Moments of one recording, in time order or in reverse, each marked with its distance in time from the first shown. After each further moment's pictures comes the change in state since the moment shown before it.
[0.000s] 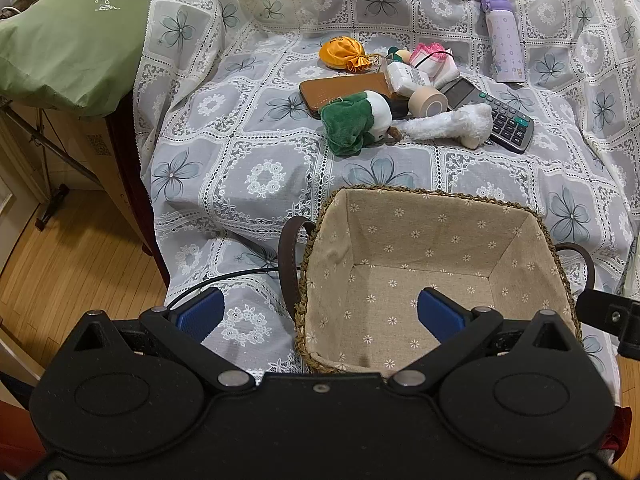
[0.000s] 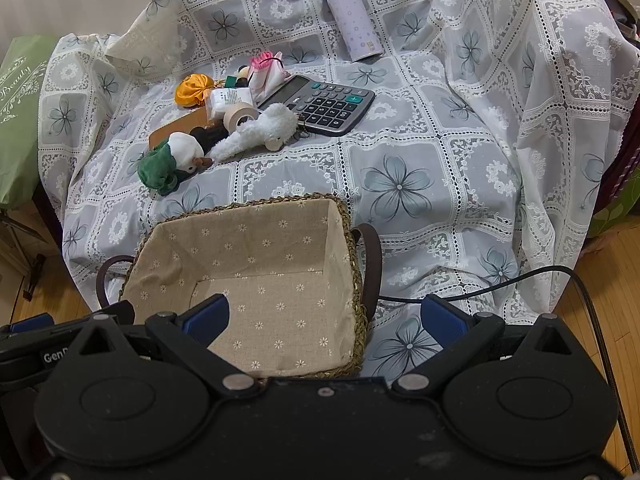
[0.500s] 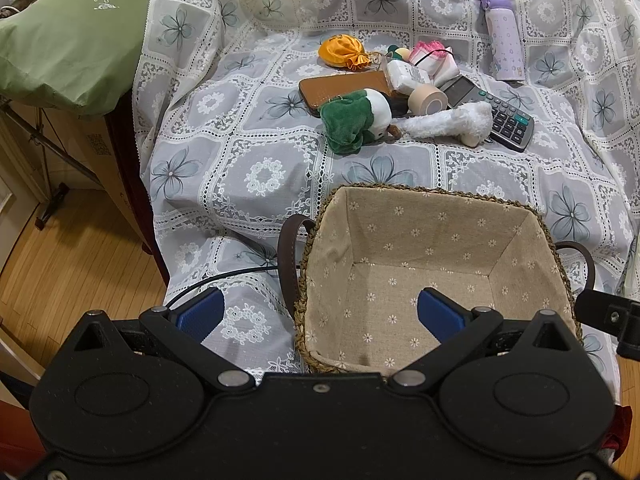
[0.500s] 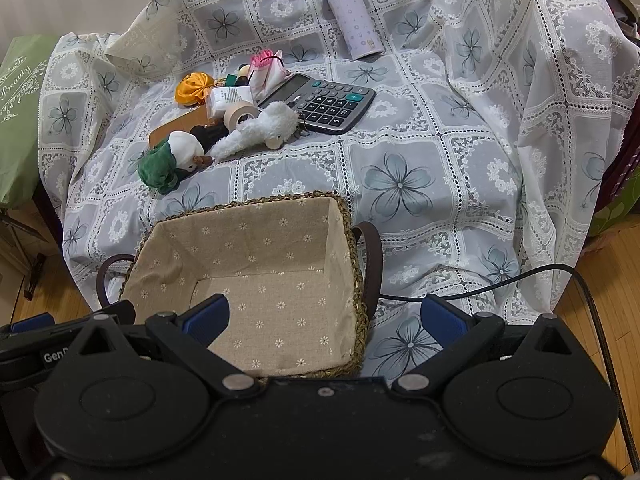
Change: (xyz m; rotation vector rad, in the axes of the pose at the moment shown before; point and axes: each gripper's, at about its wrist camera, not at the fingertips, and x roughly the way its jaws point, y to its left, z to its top) left arm 0.000 0.001 -0.001 -0.001 0.004 -0.001; right arm 0.001 0.000 0.000 0.000 0.004 0.001
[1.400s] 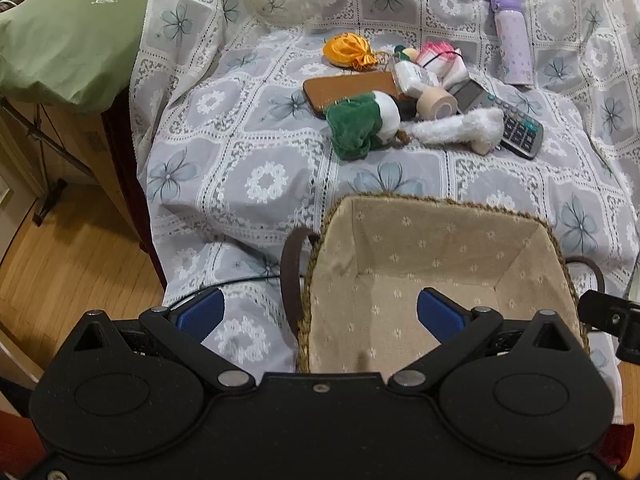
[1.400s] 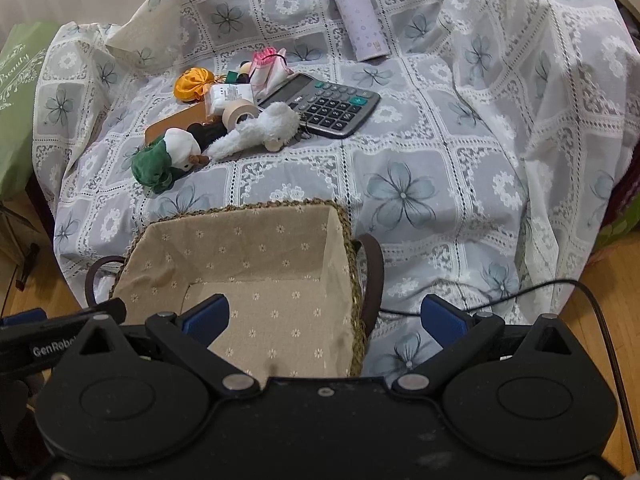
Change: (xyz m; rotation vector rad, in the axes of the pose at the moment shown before) left arm 0.014 0.004 0.013 -0.010 0.010 -0.002; right arm 0.012 0.006 0.010 -0.046 0.001 -0.016
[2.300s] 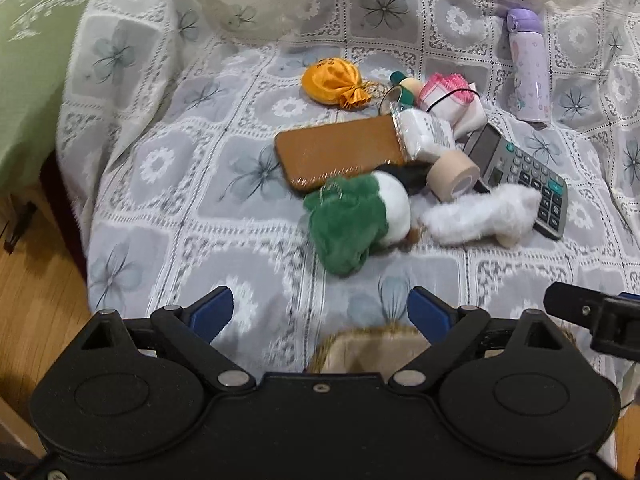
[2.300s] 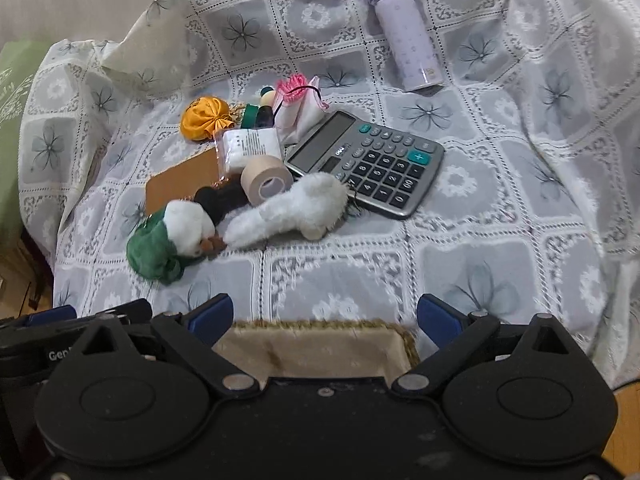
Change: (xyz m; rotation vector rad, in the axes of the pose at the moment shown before) left arm 0.080 -0.001 0.096 0.028 0.001 -0.070; right arm 0.085 0.032 0.102 0.015 0.002 0.068
